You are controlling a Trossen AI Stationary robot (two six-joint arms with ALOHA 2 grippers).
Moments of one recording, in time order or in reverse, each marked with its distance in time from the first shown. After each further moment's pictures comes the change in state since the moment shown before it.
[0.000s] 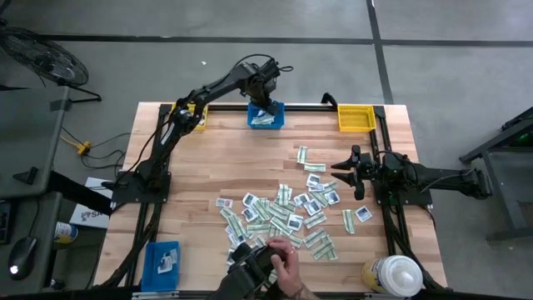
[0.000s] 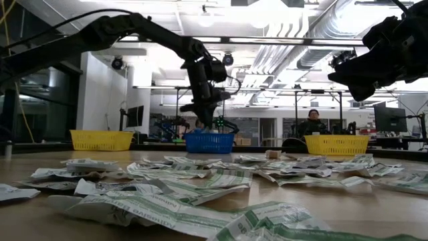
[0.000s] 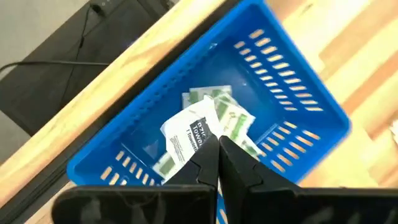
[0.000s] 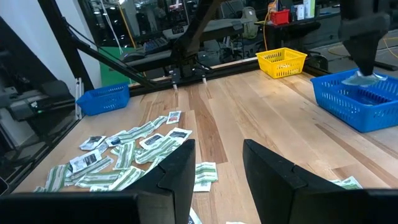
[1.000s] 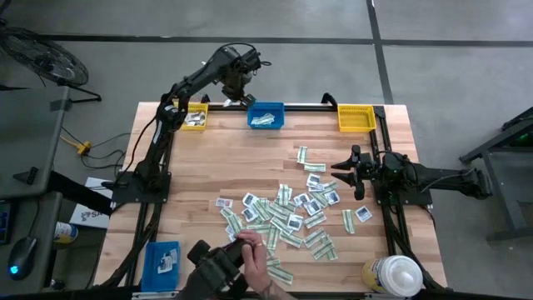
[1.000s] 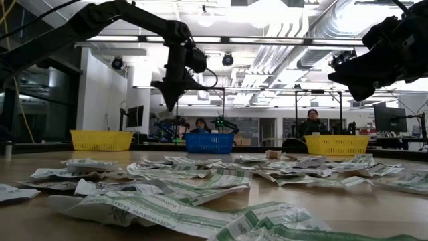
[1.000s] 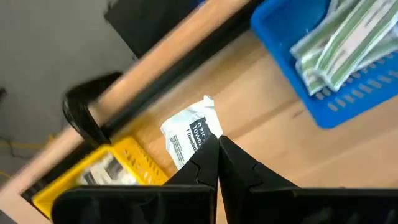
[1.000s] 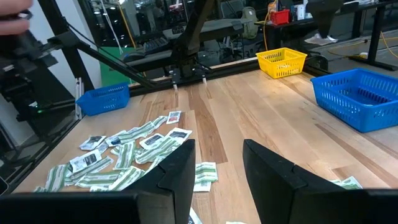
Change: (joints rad) left arm 0.106 -0.147 -0.033 -0.381 -0.245 0.039; right arm 0.000 0.000 0.000 0.000 0.000 0.000
